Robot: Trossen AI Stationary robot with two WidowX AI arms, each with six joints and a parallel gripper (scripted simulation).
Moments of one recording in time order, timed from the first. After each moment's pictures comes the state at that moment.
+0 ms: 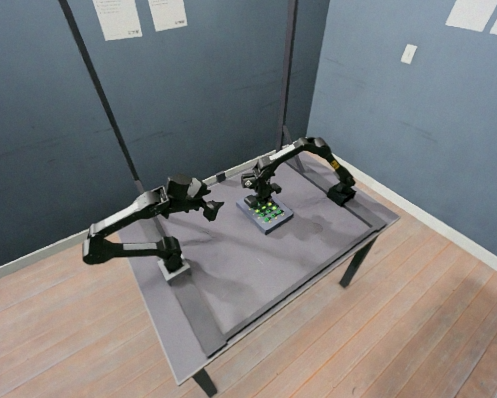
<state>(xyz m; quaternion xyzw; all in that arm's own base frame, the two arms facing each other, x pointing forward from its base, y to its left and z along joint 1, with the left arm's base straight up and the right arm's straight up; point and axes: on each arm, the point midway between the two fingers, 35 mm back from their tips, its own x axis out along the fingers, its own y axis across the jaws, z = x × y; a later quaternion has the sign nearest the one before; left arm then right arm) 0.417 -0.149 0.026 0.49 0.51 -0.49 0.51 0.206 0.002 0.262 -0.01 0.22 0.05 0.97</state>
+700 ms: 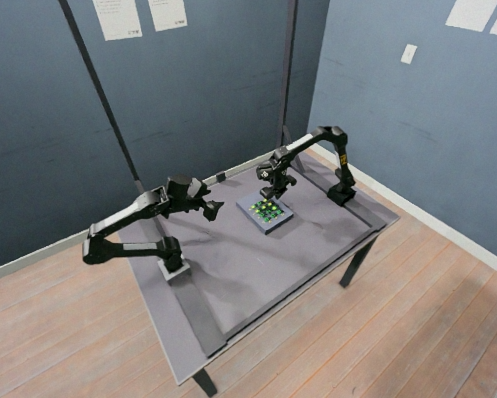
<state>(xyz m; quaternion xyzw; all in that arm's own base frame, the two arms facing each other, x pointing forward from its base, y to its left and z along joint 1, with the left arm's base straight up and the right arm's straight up) 0.353 -0.119 0.067 0.49 0.51 -0.49 0.51 0.206 0.002 0.262 -0.01 0.22 0.05 0.97</state>
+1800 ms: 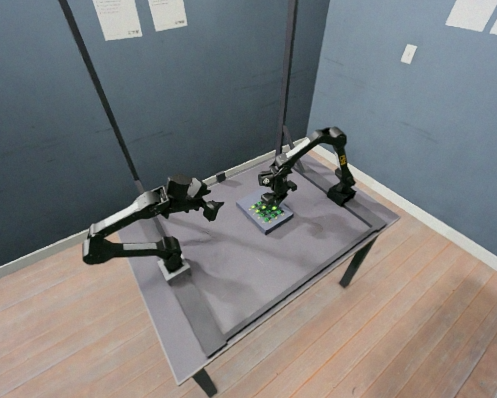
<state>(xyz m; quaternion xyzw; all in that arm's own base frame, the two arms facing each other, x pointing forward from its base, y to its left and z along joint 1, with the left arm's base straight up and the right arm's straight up) 0.345 -0.116 0.029 0.49 0.51 -0.49 0.51 0.206 0.002 0.262 -0.01 0.22 0.05 0.97</state>
